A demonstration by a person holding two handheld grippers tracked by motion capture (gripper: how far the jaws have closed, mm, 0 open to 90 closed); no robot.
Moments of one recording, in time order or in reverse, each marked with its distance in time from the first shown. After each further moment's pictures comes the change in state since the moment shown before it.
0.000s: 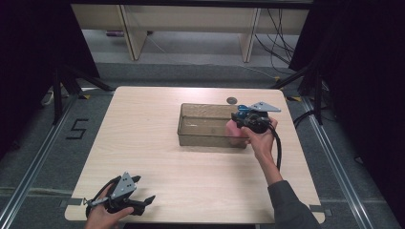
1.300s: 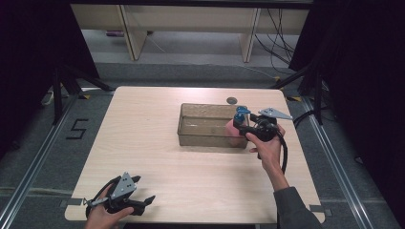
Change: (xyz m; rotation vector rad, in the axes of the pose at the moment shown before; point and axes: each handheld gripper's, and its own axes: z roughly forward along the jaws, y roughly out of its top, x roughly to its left) left arm -0.001 0.000 -0.001 -0.002 -0.010 -0.009; right arm 0.007 -0.006 -0.037 -0.023 0.042 0.140
